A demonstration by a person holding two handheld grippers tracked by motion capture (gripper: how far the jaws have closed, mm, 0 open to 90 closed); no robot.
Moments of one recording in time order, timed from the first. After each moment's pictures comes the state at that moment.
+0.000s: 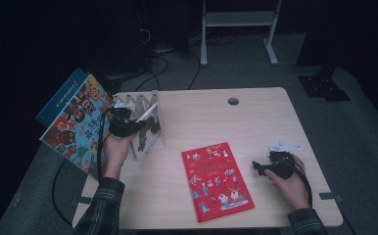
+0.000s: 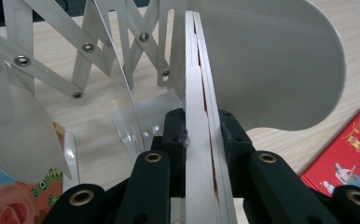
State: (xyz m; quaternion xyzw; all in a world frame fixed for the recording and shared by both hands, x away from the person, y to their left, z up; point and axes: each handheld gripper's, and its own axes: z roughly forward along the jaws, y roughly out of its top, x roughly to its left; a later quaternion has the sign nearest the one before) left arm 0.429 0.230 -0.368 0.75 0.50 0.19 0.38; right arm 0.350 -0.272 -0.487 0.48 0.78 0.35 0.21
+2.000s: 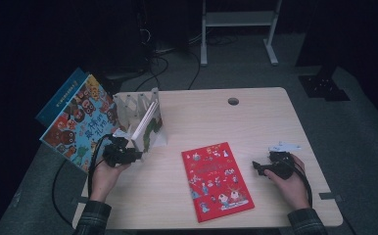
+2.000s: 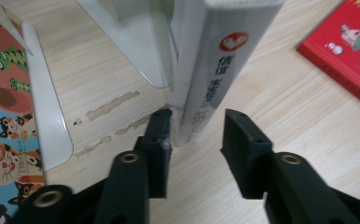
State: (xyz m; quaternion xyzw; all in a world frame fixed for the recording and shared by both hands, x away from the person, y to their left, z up) left arm 0.374 0.253 -0.419 0.82 0.46 0.14 0.30; right arm 0.349 -0.272 -0.487 0.48 0.78 0.35 0.21
